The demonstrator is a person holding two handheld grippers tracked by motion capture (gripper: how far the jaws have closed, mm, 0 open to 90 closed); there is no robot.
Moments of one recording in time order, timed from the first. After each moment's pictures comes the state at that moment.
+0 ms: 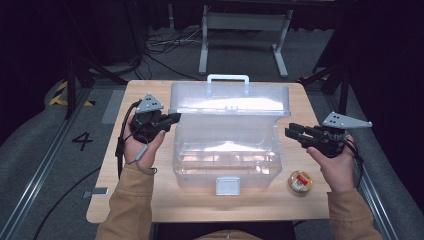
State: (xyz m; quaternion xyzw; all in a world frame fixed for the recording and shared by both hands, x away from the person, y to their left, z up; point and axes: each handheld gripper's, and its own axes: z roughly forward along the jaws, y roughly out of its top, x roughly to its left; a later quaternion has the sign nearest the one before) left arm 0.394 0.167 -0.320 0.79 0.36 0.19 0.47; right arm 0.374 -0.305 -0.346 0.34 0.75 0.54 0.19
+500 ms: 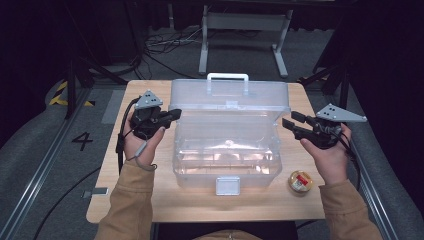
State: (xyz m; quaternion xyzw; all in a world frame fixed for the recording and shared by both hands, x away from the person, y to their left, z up) left arm 0.403 0.169 -0.317 0.78 0.35 0.18 0.48; right arm 0.385 -0.286 -0.331 0.37 0.73 0.51 0.26
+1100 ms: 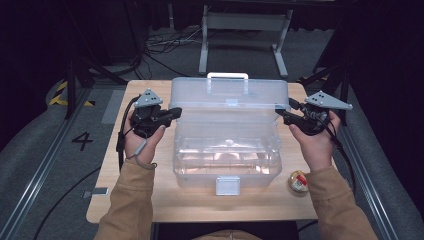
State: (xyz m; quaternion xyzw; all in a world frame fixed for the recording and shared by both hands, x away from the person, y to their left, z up) left arm 0.405 0.169 -0.316 0.78 0.35 0.18 0.48; right arm 0.411 -0.260 -0.321 0.40 0.70 0.50 0.31
